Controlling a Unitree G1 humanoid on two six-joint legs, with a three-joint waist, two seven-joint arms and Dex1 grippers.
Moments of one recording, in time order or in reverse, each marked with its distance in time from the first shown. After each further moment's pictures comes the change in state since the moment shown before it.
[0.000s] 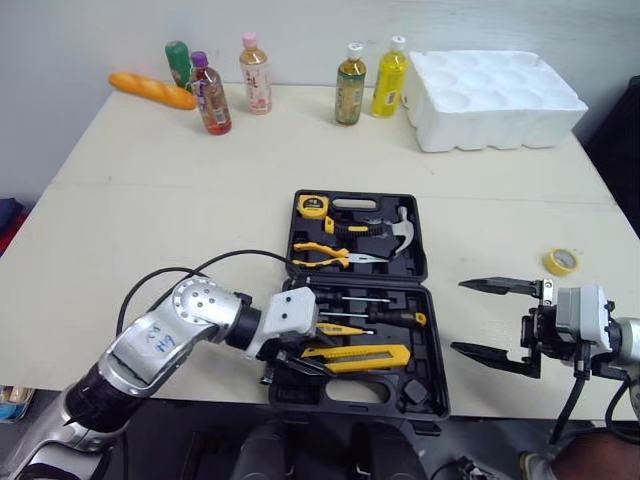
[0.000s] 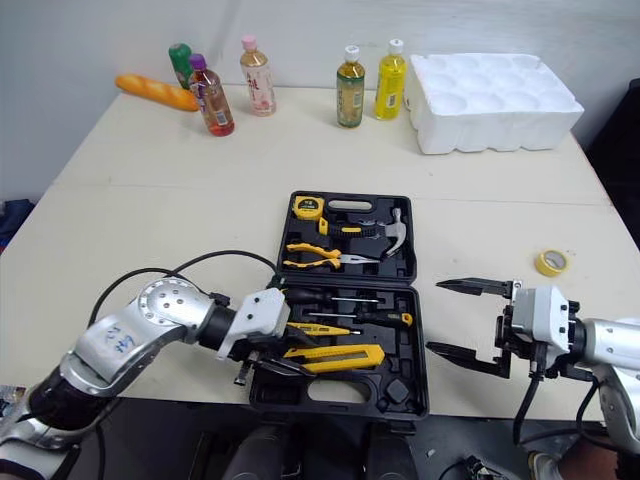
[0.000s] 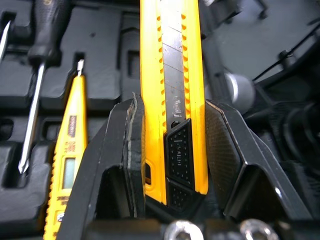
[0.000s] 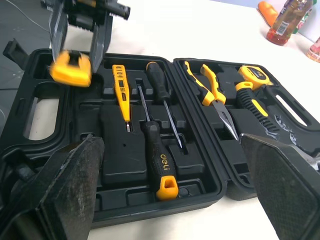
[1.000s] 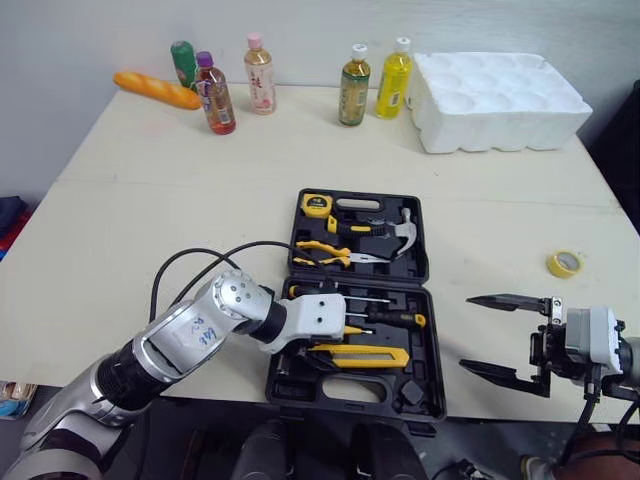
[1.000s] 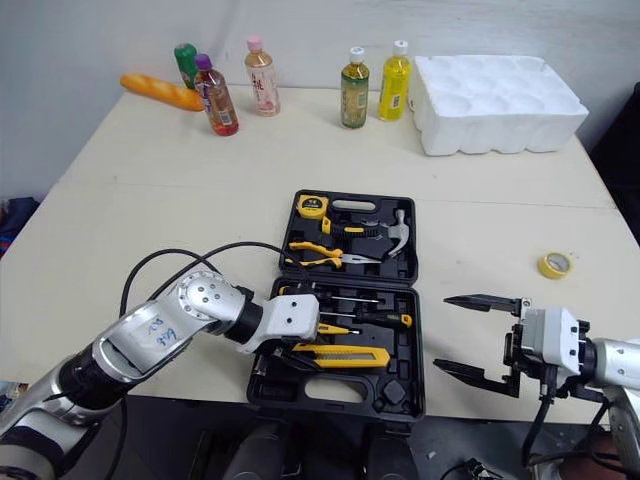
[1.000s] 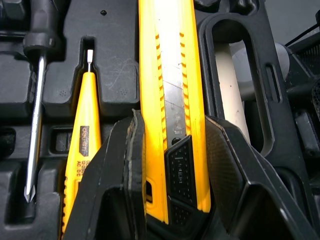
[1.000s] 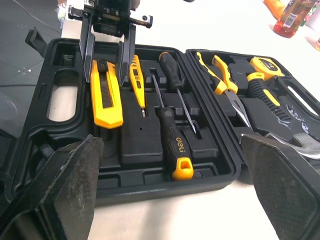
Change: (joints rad) left arm -0.185 -0.035 -0.195 -0.011 0.163 0.189 0.030; right arm 0.085 0.023 -0.037 0.001 0.000 -0.057 0.028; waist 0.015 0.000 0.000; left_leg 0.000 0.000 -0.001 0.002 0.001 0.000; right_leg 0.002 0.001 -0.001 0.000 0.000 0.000
